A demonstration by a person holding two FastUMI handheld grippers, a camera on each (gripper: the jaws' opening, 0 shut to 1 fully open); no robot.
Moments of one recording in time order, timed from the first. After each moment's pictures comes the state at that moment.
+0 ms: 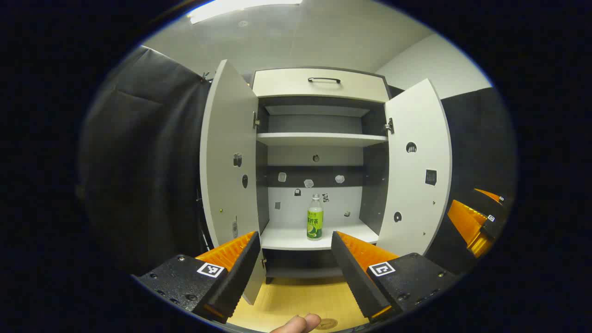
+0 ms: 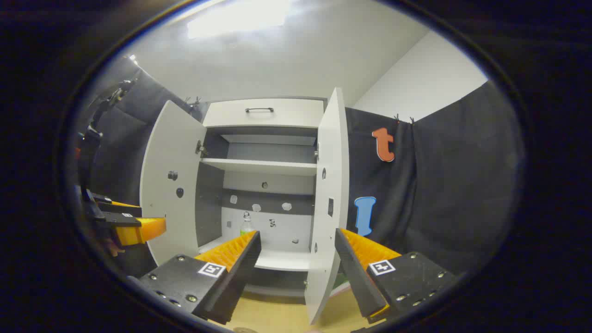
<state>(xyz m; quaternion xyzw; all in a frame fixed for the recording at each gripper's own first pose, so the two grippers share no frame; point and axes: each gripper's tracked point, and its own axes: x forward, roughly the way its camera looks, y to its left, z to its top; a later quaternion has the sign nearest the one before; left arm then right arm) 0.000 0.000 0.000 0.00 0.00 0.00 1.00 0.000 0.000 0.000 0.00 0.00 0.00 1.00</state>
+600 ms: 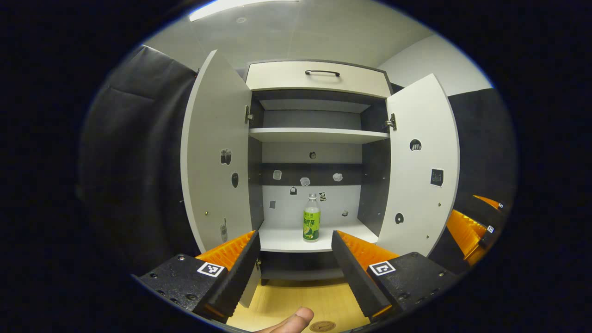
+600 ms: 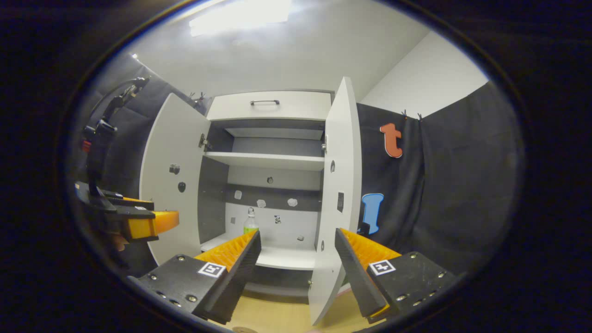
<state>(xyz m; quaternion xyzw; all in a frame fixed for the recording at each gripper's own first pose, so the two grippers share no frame) 0.045 -0.002 0.006 -0.01 -0.02 -0.01 1.00 0.022 0.009 -0.021 -0.01 0.02 0.02 1.00</state>
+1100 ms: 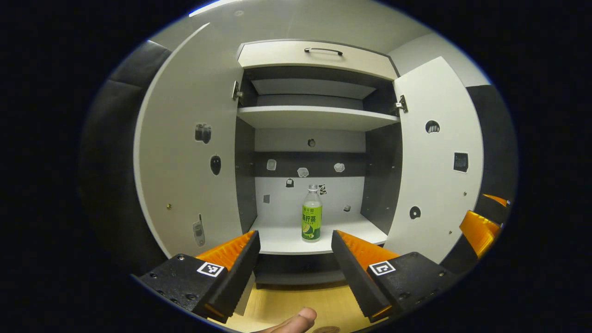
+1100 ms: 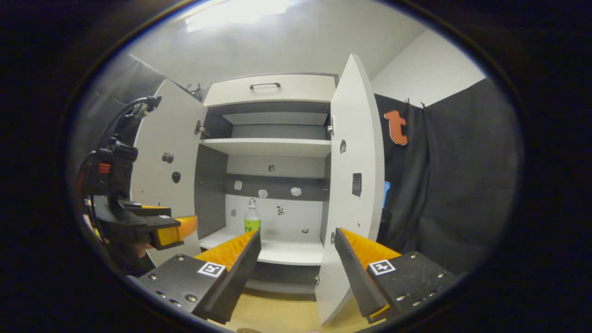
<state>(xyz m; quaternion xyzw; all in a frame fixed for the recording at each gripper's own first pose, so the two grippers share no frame) 0.128 0.002 -0.031 -0.01 0.00 -0.02 1.00 0.060 0.030 -0.054 0.01 0.05 0.02 1.00</state>
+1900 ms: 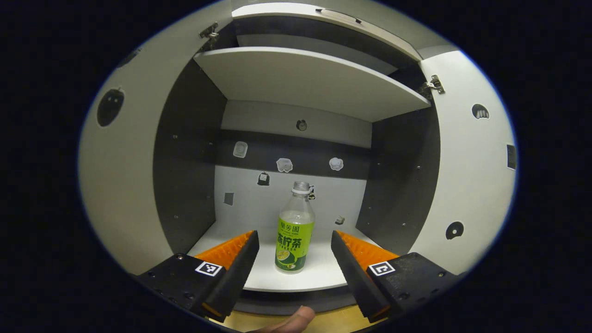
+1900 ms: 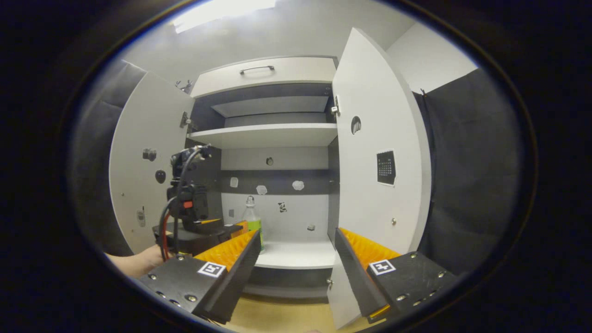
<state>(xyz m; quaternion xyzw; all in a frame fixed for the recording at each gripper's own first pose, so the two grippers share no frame) 0.331 -0.036 -0.071 -0.05 -0.01 -0.08 1.00 0.120 0.045 -0.087 0.03 0.07 0.02 1.00</state>
